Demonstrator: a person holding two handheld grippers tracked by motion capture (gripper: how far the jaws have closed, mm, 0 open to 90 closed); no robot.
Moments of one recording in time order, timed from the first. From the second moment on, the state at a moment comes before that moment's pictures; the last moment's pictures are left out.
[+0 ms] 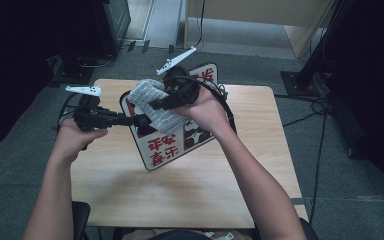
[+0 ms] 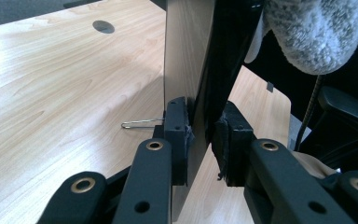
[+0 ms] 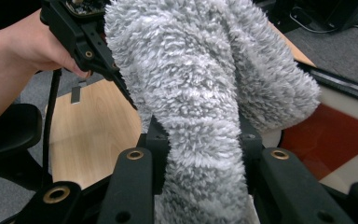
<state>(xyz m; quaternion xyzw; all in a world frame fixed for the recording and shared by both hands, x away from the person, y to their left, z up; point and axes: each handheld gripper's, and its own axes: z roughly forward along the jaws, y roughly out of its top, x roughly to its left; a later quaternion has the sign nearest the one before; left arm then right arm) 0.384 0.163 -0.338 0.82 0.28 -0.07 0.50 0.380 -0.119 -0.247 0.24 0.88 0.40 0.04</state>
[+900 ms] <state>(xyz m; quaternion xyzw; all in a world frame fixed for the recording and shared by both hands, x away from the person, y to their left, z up) 0.384 0.163 -0.339 0.82 0.28 -0.07 0.50 0.383 -0.108 -0.273 0.24 0.89 0.38 0.03</state>
